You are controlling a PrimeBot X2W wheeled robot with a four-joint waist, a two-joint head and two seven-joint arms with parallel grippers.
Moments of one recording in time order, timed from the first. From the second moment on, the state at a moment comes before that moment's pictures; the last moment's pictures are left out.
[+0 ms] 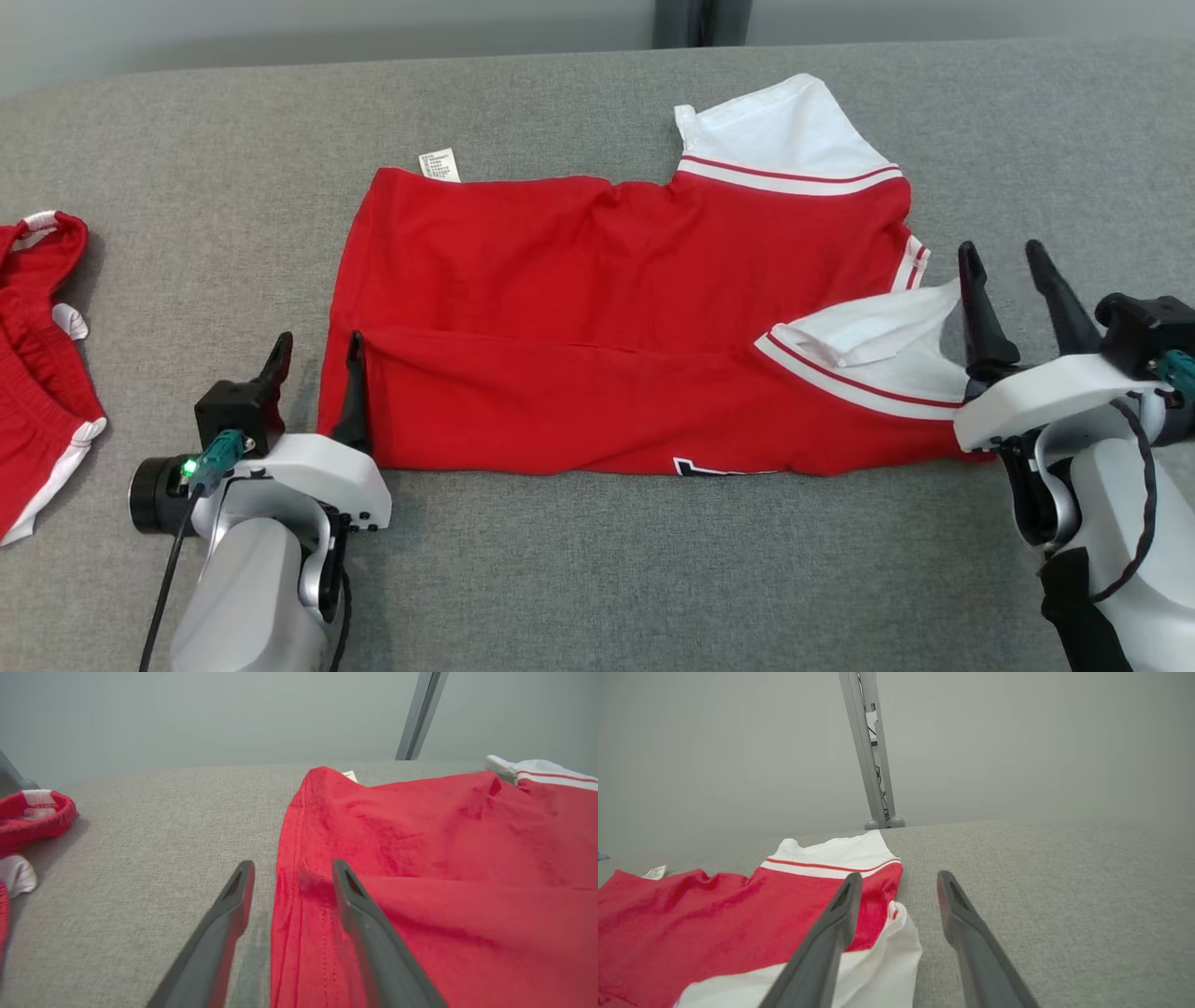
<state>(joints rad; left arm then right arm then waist) -0.44 0.05 -0.04 0.69 -0.13 0.01 -0.26 -0.53 -0.13 0.07 0.62 0.30 0.13 -0.26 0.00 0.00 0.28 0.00</state>
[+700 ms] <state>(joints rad) -0.27 0.05 -0.11 0.58 -0.22 0.05 -0.26 -0.23 -0.15 0.11 0.56 0.34 0.13 -0.26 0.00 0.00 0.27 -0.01</state>
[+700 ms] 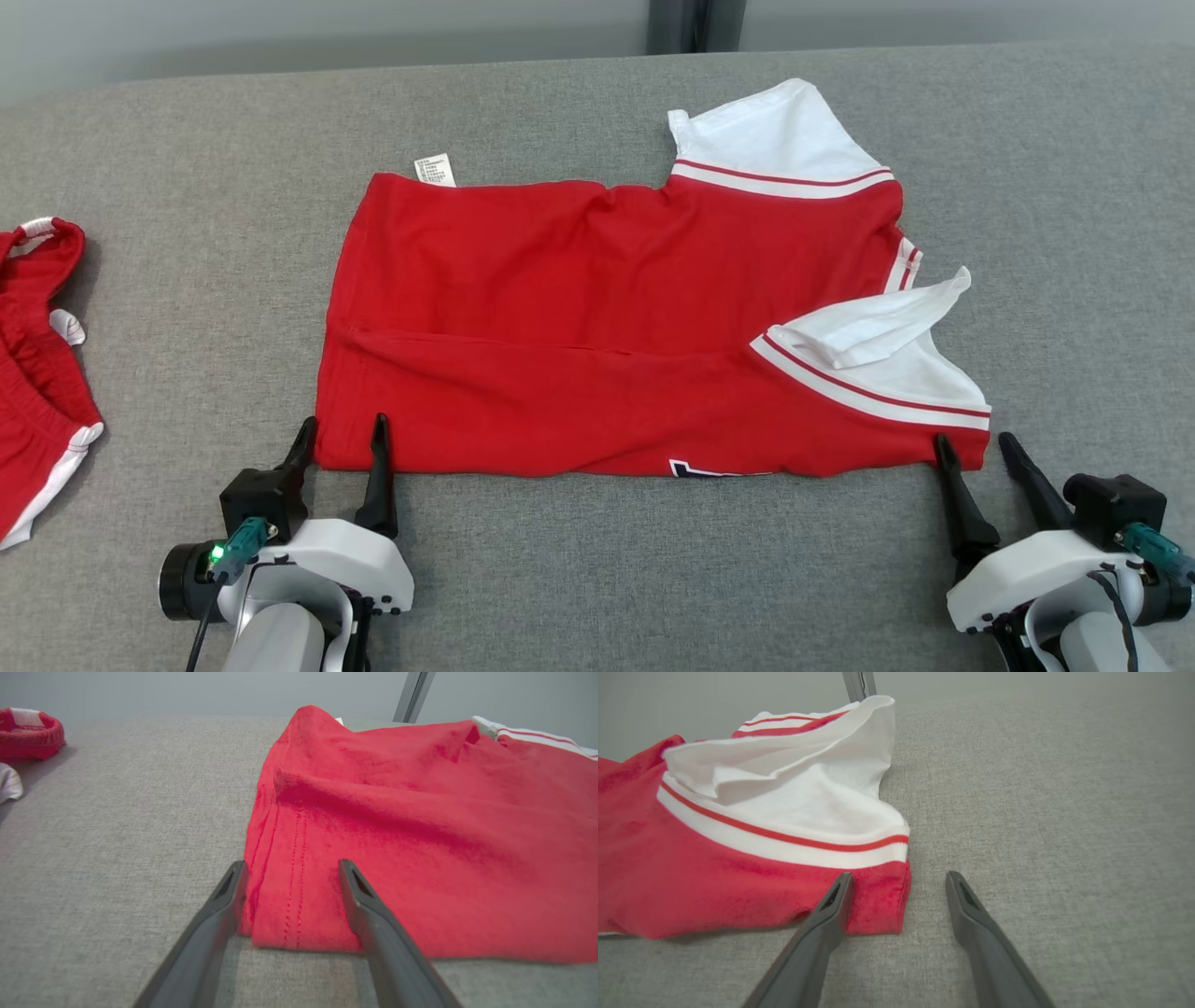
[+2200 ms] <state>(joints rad) -0.19 0.05 -0.10 0.80 -0.29 -0.01 -0.26 -0.21 -0.16 0.15 0.67 0.41 0.13 -0.26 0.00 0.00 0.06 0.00</state>
